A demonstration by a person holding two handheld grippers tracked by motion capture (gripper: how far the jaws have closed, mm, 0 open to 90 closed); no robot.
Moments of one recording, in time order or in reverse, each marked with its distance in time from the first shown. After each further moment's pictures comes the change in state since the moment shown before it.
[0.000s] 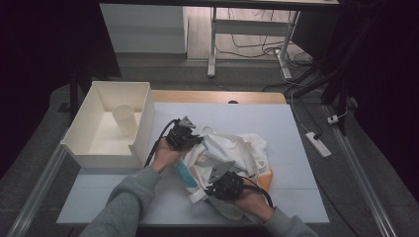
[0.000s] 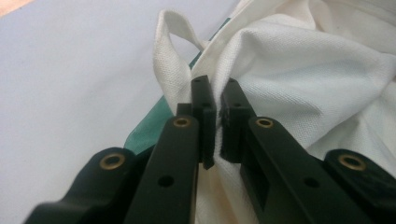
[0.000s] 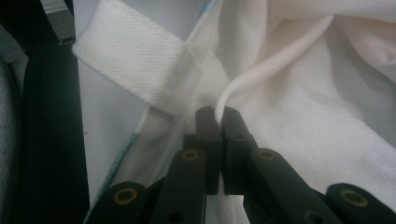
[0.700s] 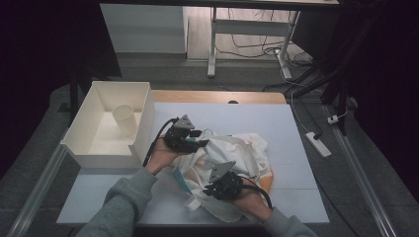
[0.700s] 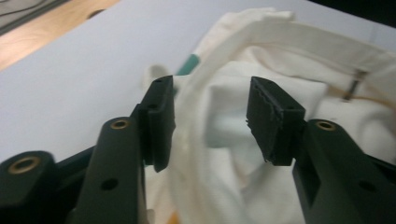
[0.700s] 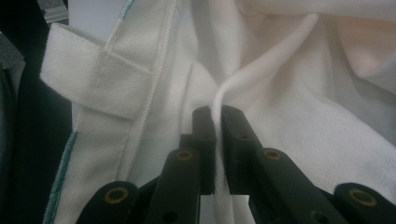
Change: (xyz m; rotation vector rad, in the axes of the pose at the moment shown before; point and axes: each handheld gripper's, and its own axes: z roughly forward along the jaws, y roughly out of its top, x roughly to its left) left arm -0.027 0.012 -0.032 -0.088 -0.071 0.092; right arm -0.003 -0.005 0.008 -0.030 0.001 -0.001
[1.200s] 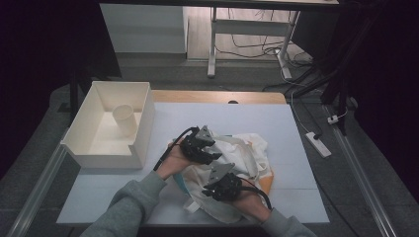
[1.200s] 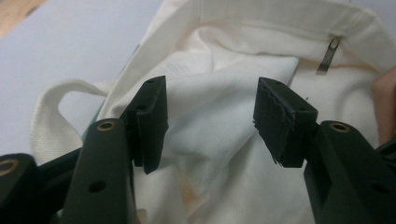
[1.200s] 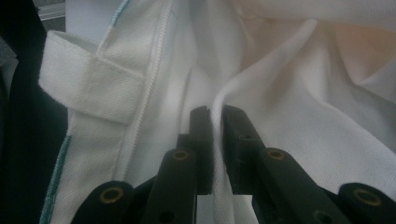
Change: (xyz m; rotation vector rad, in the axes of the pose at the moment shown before) left arm -0.027 0.007 0.034 0.135 -0.048 0.126; right arm 0.004 0.000 0.002 -0.009 -0.019 -0.020
